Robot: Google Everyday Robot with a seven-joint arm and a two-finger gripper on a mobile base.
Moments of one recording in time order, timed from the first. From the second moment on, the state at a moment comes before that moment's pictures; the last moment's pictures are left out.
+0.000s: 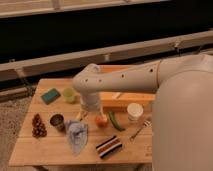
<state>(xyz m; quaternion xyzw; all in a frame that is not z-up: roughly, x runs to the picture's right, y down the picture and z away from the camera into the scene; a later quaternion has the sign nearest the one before) -0.059 0.142 0.738 -0.25 0.24 0.69 0.63</state>
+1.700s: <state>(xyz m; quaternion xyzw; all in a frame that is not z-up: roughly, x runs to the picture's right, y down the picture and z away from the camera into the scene) 0.043 0.252 0.764 -0.24 0.29 0.77 0.52</state>
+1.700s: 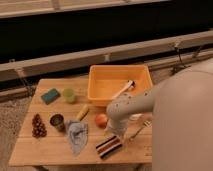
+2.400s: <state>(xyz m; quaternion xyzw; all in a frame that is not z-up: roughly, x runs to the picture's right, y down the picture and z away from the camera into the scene) 0.038 0.282 0.758 -0.25 0.31 0.77 0.50</state>
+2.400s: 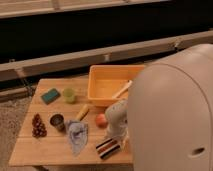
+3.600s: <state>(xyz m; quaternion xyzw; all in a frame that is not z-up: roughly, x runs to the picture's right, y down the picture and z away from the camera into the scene) 0.021 0.280 0.772 -0.23 0.30 0.79 0.49</state>
